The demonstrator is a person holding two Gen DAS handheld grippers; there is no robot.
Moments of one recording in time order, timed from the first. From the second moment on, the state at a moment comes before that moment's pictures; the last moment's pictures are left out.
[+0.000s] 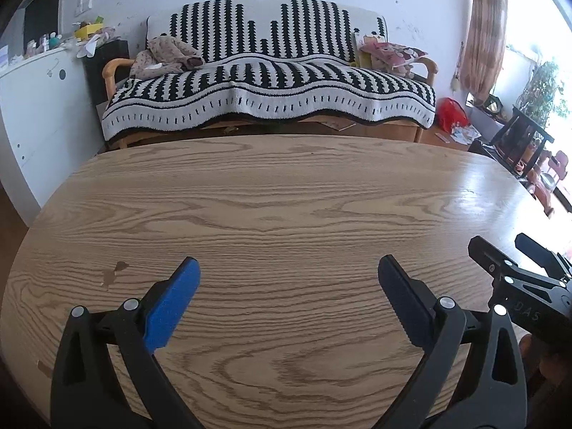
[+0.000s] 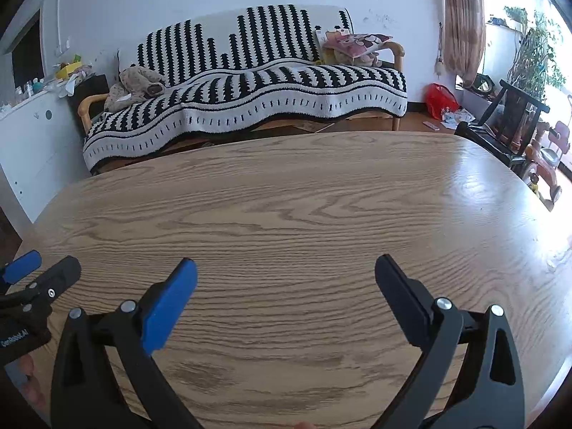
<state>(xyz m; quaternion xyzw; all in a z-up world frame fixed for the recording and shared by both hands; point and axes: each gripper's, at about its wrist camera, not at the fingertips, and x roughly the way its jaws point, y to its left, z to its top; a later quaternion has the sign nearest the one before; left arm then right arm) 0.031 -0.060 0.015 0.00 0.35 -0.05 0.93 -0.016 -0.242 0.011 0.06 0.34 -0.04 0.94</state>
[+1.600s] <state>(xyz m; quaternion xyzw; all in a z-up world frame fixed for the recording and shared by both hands) 0.032 -0.072 0.006 0.01 0.37 -0.06 0.93 -0.018 -0.247 0.006 0.06 0.35 -0.02 0.93</state>
